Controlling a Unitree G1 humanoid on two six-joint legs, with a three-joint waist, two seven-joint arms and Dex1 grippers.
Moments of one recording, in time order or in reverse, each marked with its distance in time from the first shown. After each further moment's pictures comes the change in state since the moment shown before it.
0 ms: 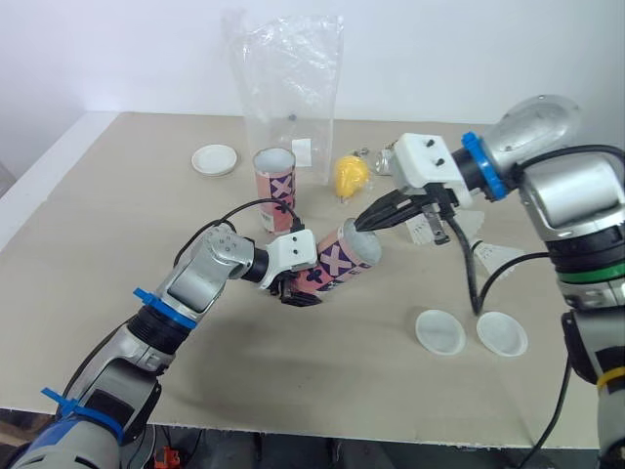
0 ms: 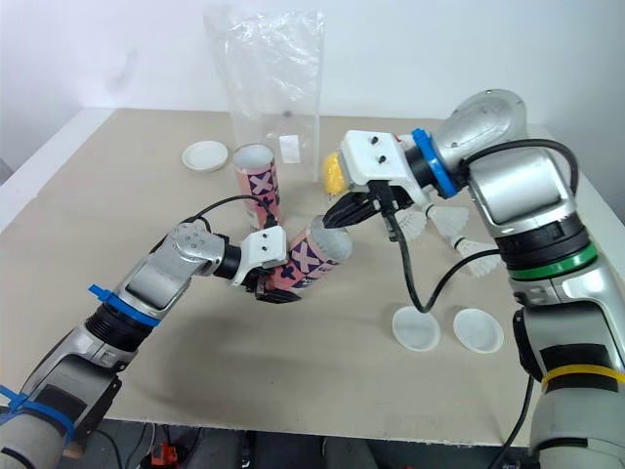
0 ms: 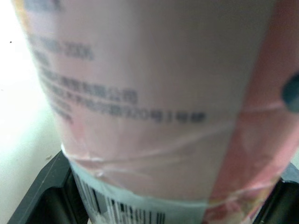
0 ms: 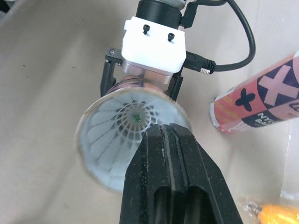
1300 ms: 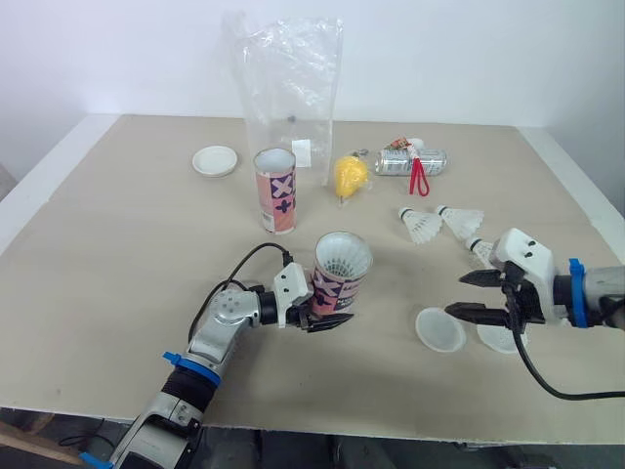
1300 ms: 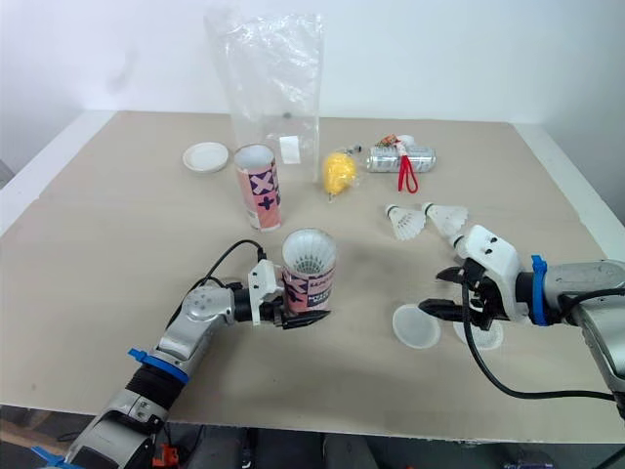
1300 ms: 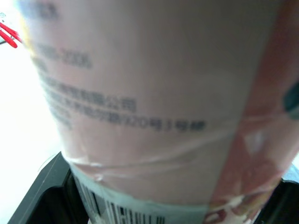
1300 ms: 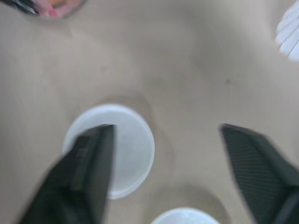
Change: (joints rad) left arm 0.316 -0.277 0.163 0.241 -0.136 -0.615 0.103; right arm 0.942 -0.263 -0.486 -0.315 0.157 0.405 -0.458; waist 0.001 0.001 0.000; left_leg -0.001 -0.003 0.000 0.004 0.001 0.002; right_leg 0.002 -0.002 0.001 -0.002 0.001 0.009
